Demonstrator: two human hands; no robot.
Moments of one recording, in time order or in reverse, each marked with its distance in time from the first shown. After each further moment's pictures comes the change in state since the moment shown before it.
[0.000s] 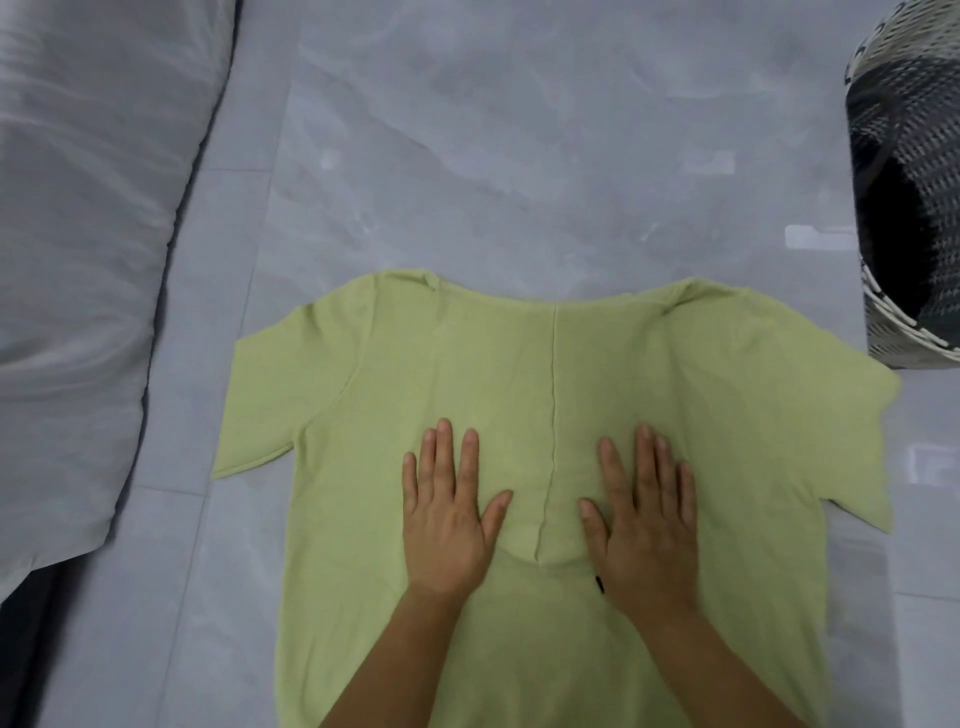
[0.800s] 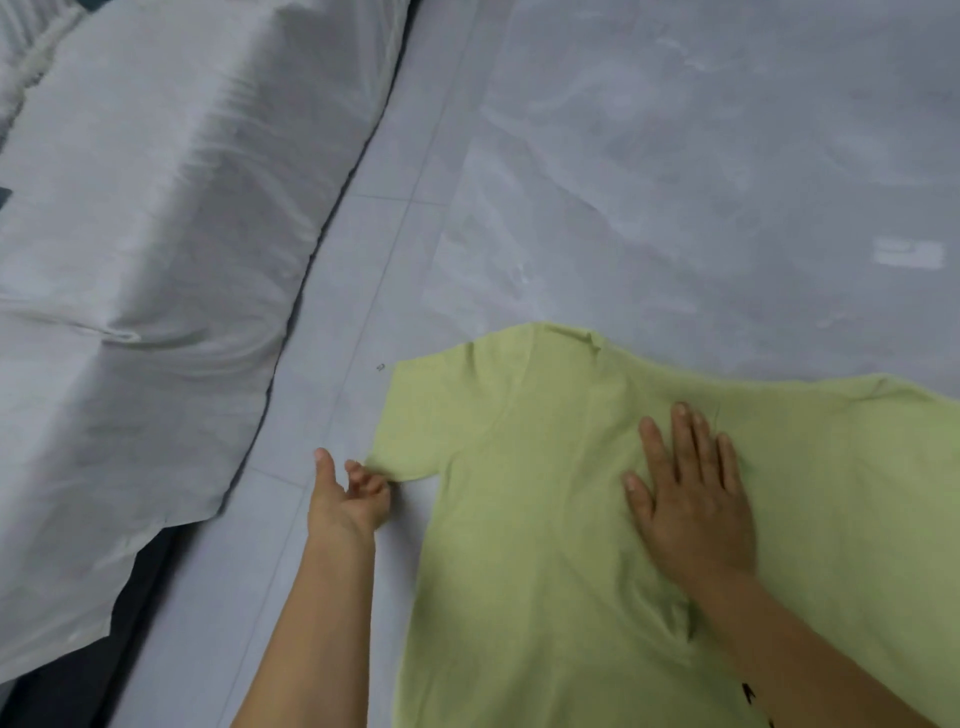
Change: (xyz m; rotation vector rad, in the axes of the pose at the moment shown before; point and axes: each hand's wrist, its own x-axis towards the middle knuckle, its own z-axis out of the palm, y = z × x) left_hand 0.062 -0.187 -0.112 -2.057 0.656 -1.716; right_hand 0.097 -0.084 0.000 -0.064 -0.131 -0.190
